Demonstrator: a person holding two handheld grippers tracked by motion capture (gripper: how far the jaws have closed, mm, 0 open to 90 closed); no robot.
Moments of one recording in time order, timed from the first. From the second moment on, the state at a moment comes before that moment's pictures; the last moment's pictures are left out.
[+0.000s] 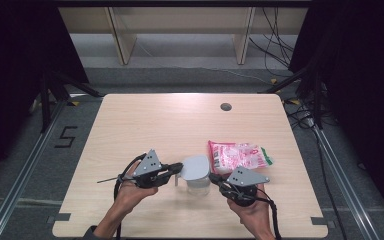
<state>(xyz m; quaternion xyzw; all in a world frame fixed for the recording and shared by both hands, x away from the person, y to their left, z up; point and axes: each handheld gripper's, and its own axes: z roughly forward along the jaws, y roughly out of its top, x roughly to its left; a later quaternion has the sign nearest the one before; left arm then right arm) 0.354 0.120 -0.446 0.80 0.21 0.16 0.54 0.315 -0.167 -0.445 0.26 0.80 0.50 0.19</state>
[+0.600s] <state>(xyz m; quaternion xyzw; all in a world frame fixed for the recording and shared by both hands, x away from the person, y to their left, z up) 0.337 0.149 -0.453 0.80 0.23 0.13 0.53 0.322 -0.140 -0.434 0.24 0.80 0.51 0.20</state>
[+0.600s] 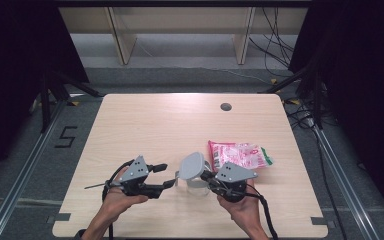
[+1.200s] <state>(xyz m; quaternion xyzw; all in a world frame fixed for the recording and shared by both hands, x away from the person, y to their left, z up) 0.325 0.159 -0.469 0.80 0.26 0.14 0.53 0.321 -0.108 -0.433 0.20 0.81 0.50 0.20</state>
